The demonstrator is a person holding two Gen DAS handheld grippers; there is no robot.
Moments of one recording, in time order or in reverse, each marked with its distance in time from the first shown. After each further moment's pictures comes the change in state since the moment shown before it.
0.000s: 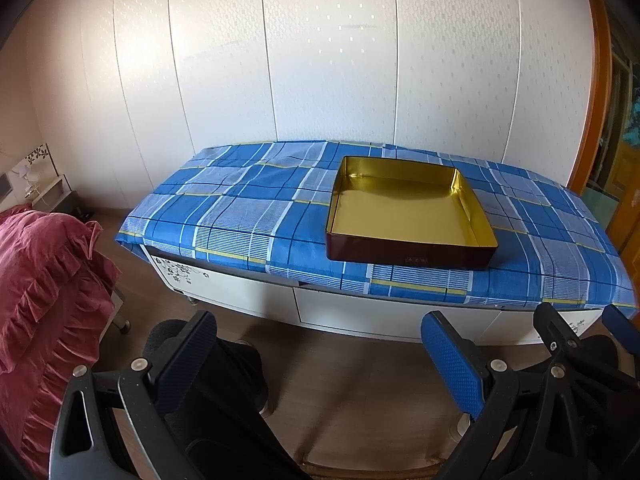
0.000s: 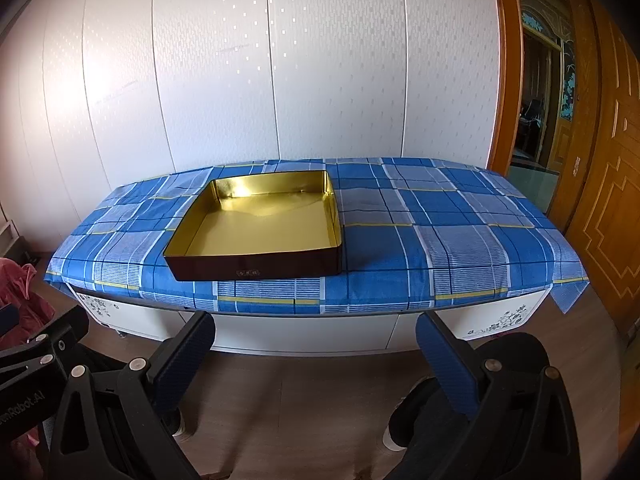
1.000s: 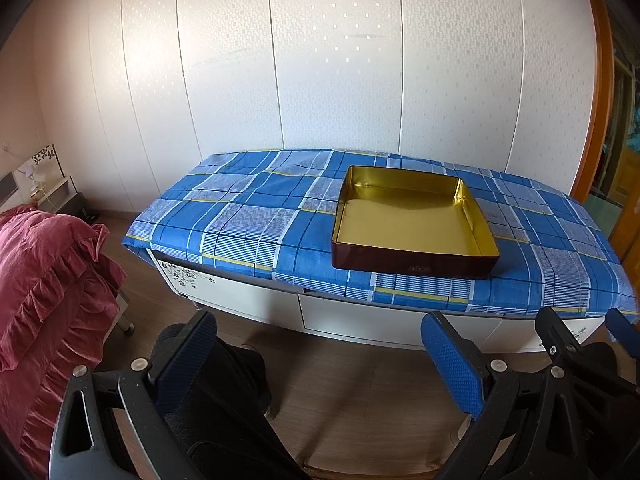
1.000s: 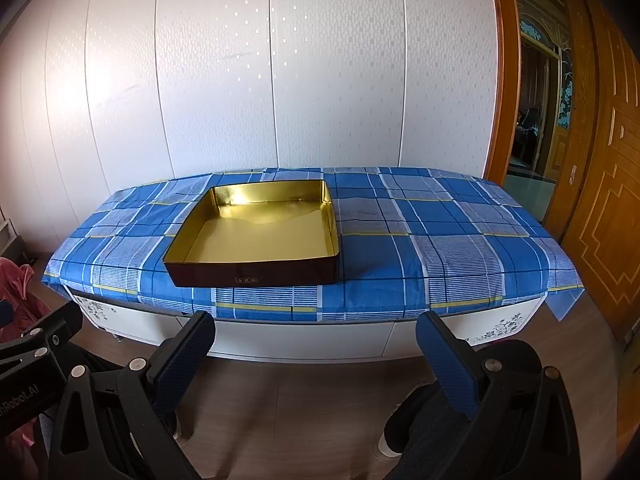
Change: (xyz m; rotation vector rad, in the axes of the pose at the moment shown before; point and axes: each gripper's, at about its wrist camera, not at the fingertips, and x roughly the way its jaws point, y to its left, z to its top) left arm -0.013 0.007 0.003 -0.016 -0.029 0.015; right arm -0.007 0.001 0.001 -0.012 -0.033 -0.012
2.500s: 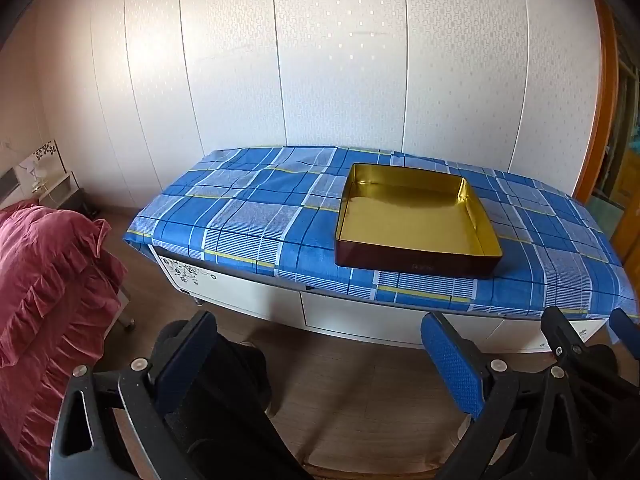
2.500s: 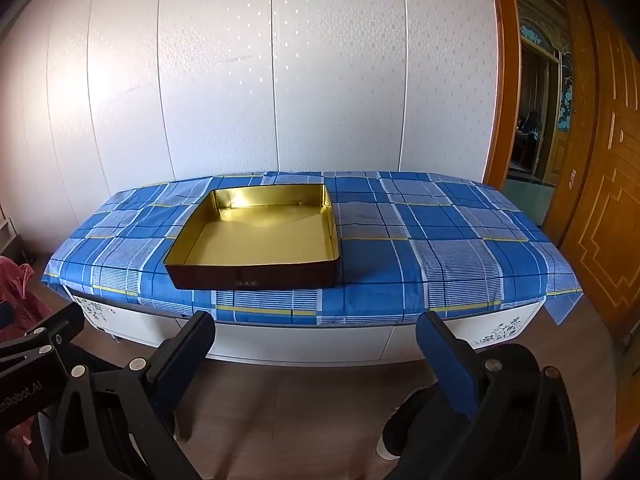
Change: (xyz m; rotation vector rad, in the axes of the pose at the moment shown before) left arm 0.003 0.006 0.001 -0.005 0.012 0.002; right arm -0.003 -0.001 0.001 -0.009 -0.007 -0.002
